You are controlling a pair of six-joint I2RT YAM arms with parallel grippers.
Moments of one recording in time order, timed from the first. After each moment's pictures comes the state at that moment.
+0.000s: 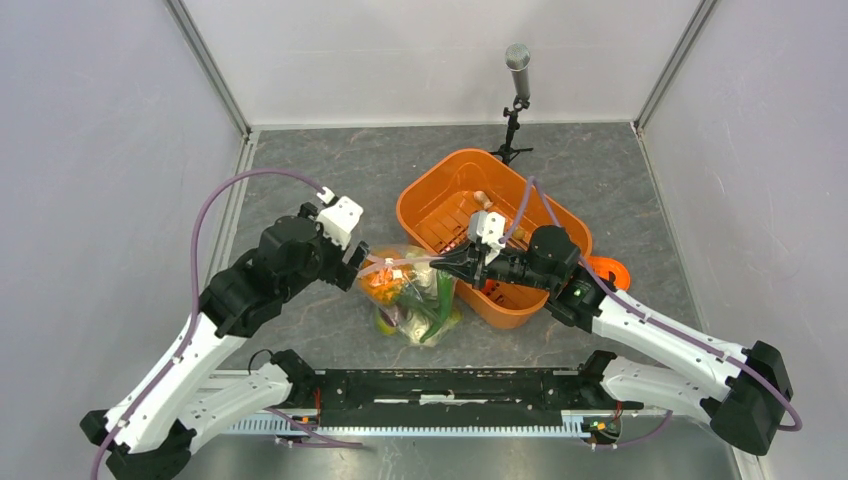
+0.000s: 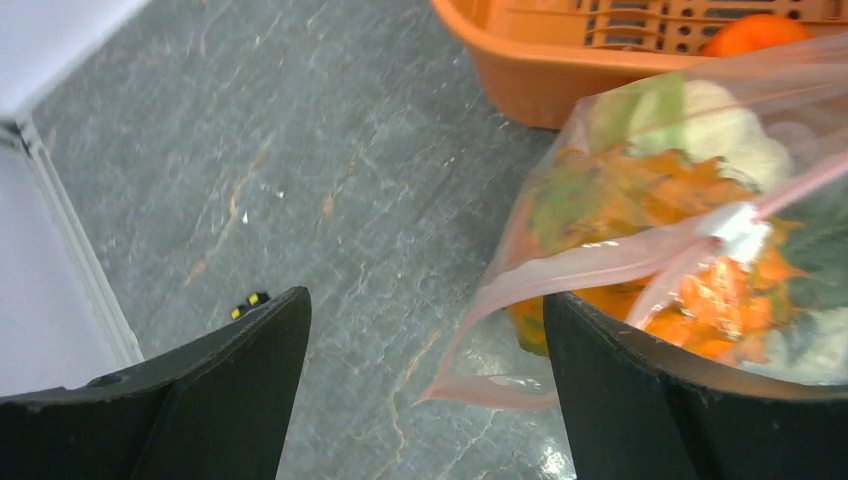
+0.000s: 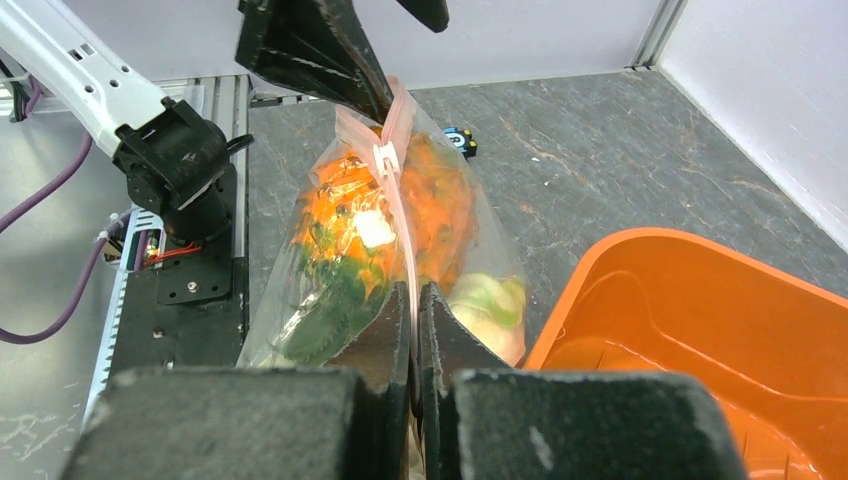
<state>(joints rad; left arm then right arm) -0.72 0.78 1.07 -0.82 -0.23 0.16 0.86 1.00 0.70 0.27 -0.46 -0.08</state>
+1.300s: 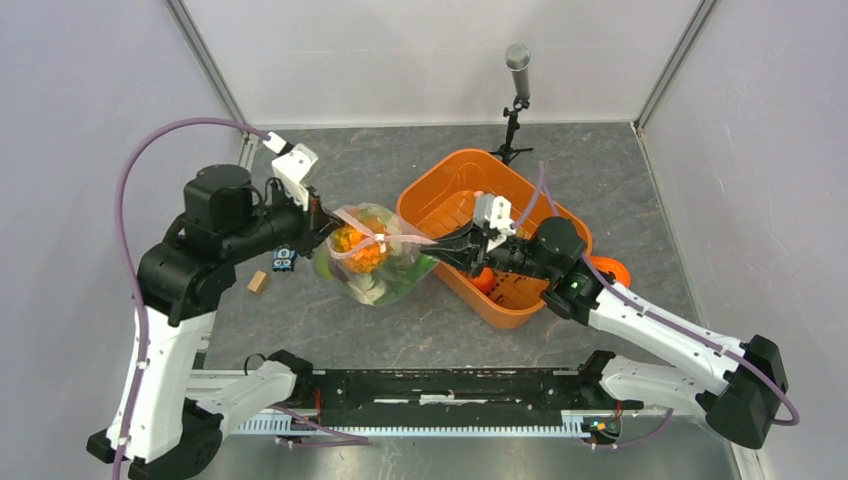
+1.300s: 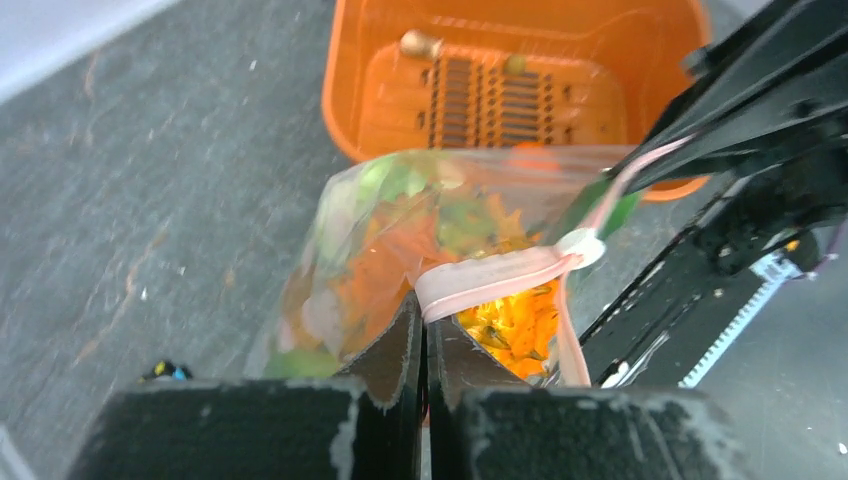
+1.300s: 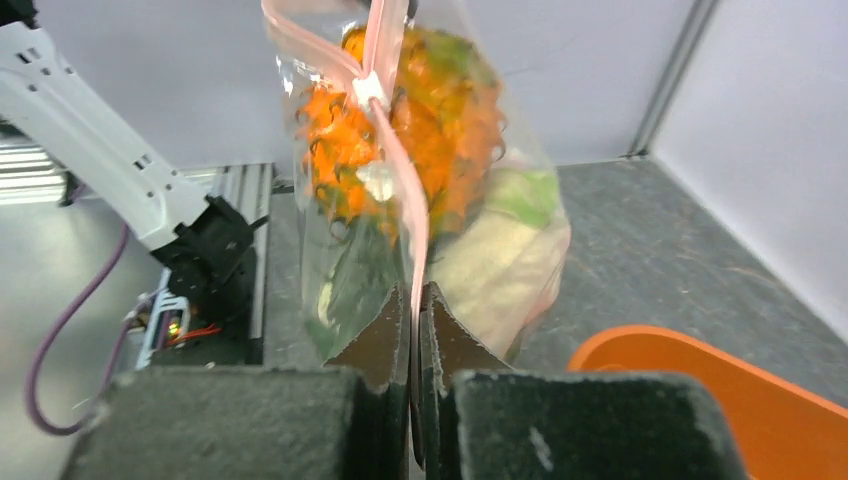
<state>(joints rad) -0.42 0.98 1.61 -1.08 0.33 0.07 0.86 1.04 0.80 0.37 -0.53 0.00</state>
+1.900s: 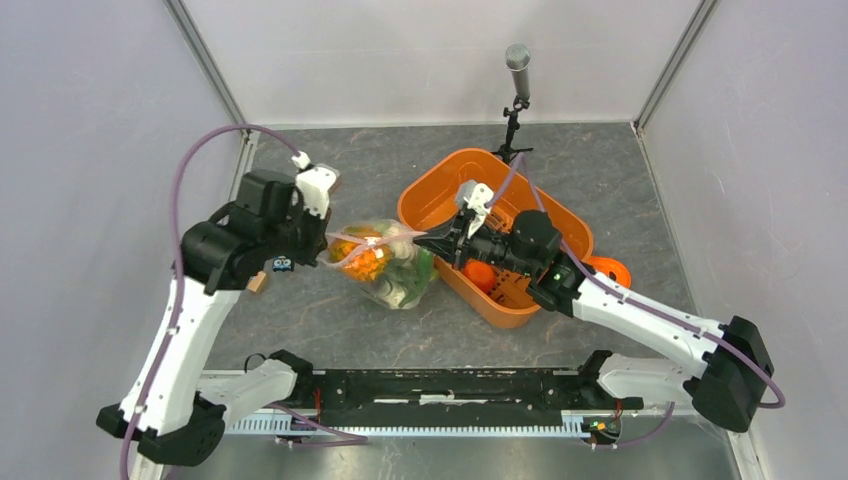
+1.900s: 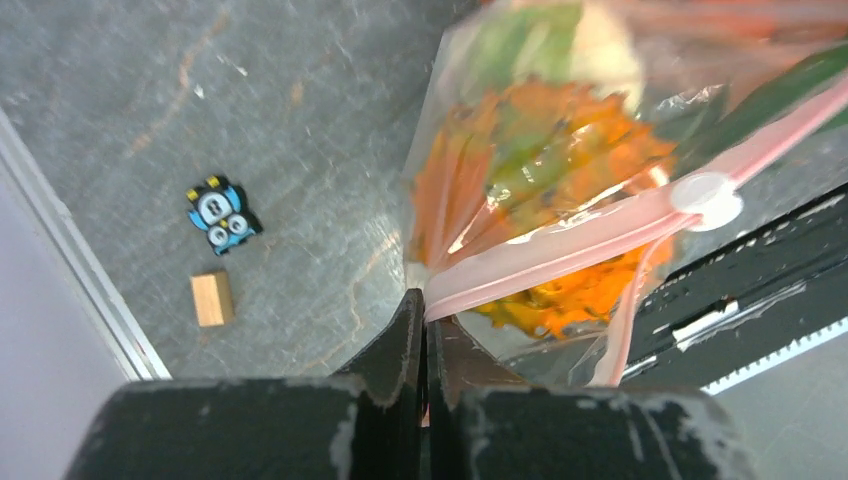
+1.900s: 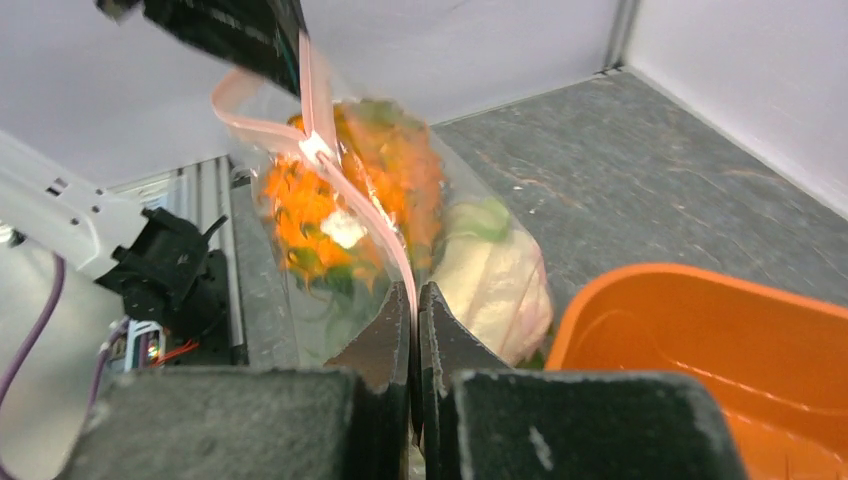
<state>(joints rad) -0.43 1.03 1.53 -1.27 0.02 0.06 0.87 1.17 0.87 0.32 -0.37 0.06</state>
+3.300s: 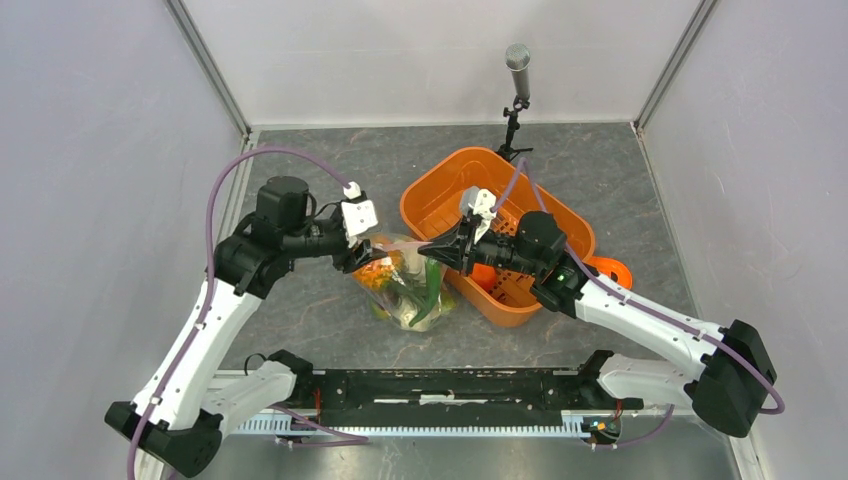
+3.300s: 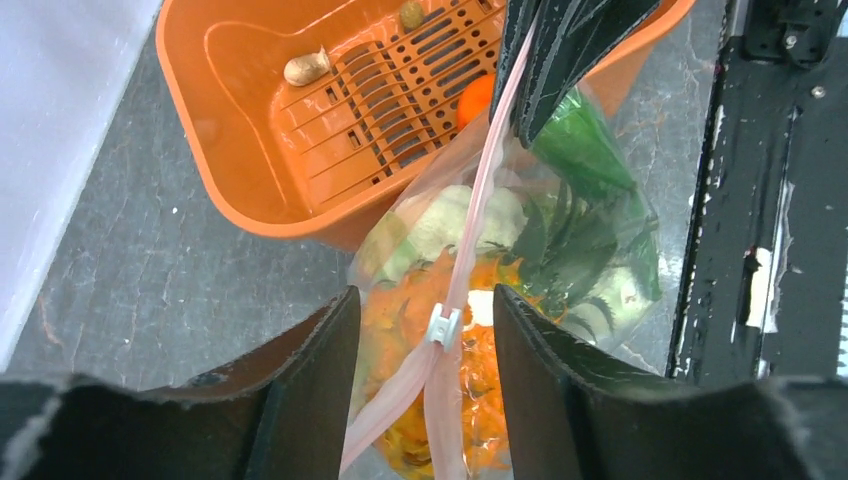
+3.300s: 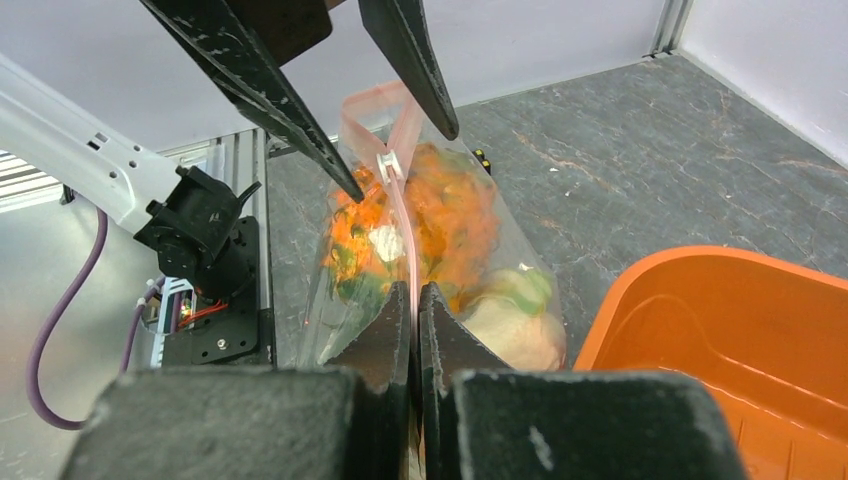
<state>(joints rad) -0.43 0.95 1.16 -0.77 0.67 0.60 0.83 1.13 0.77 0.38 -0.48 0.09</state>
